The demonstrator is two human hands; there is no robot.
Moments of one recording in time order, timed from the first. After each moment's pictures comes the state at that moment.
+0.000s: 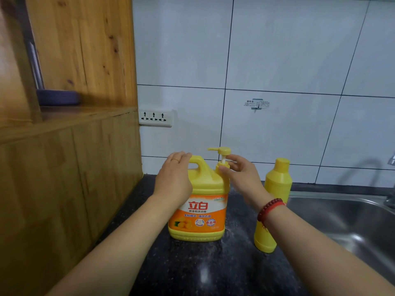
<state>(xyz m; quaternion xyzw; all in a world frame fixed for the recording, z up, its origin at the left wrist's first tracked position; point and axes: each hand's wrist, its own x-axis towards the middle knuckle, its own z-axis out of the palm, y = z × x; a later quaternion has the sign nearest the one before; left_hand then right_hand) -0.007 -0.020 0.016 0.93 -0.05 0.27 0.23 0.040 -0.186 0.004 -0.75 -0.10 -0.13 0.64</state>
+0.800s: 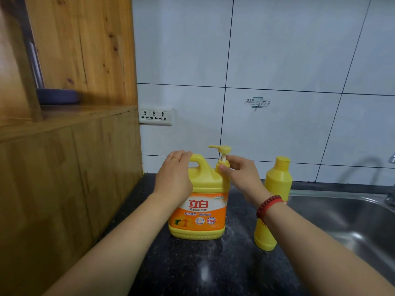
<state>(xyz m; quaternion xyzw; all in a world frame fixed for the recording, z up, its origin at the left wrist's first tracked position) -0.008 -0.020 0.016 0.94 -0.05 0.26 0.22 0.038 -0.183 0.007 -0.77 -0.08 -0.14 0.61</state>
